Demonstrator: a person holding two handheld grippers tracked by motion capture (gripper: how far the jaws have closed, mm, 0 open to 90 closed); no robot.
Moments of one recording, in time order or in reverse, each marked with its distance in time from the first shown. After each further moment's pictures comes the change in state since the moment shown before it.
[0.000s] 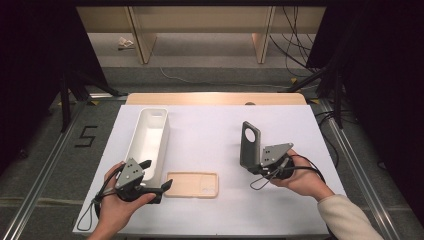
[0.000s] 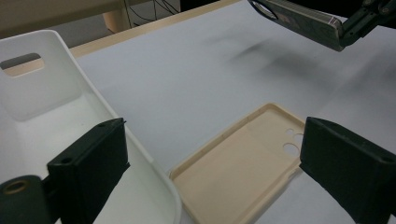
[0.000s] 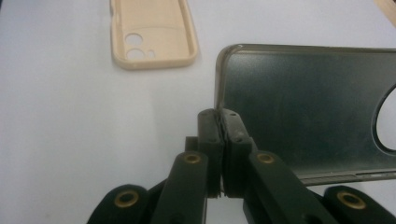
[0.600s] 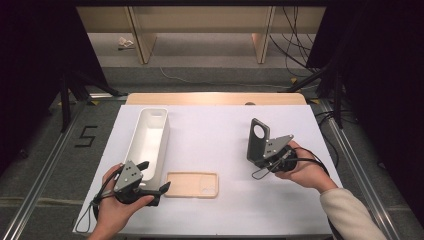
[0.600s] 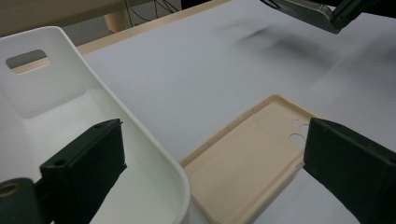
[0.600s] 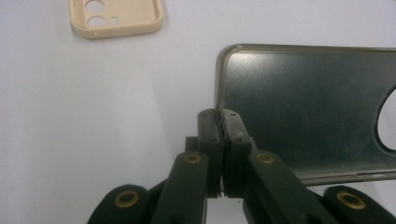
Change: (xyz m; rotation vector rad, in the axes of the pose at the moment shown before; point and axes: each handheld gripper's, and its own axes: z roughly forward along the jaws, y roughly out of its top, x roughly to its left) left arm 0.004 -0.012 -0.003 0.001 0.008 0.032; right arm -0.023 -0.008 -0.005 0.110 -0.033 0.053
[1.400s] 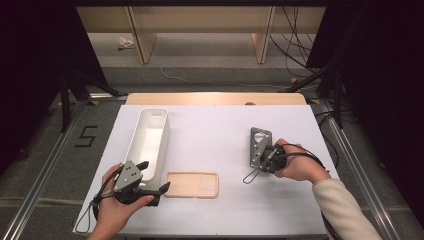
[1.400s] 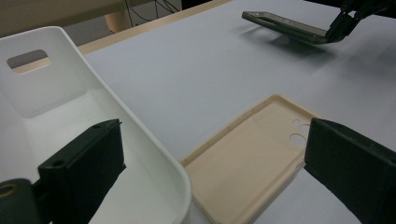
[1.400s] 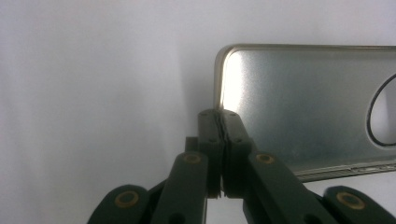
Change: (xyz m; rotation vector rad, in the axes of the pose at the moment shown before) left arm 0.000 0.000 -0.001 0.001 0.003 -0.002; right arm -0.007 0.016 0.020 0.384 0.042 -0.101
